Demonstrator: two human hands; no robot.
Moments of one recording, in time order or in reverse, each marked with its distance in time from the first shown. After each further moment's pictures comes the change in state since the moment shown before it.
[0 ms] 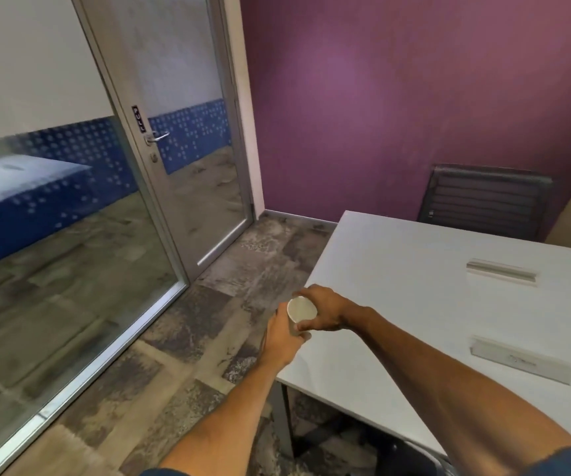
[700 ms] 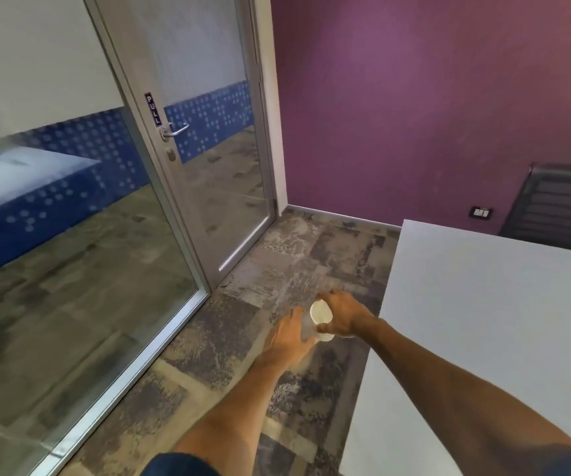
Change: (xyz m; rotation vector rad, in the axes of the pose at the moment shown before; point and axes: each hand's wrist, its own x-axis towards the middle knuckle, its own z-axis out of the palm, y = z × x) left_hand 0.236 -0.105 -0.119 0.411 -0.200 -0.062; right_hand 0.280 -0.029 0.007 -0.045 0.033 0.131
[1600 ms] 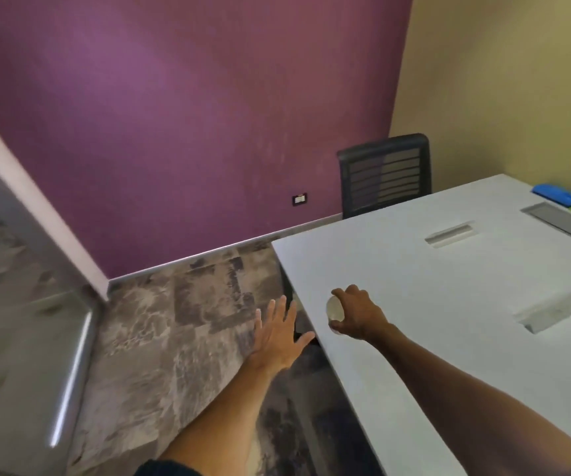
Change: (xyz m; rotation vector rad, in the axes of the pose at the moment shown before) left_hand 0.276 0.101 0.007 0.557 -0.246 0.858; right_hand 0.081 0.133 -0.052 0.143 0.388 0.855
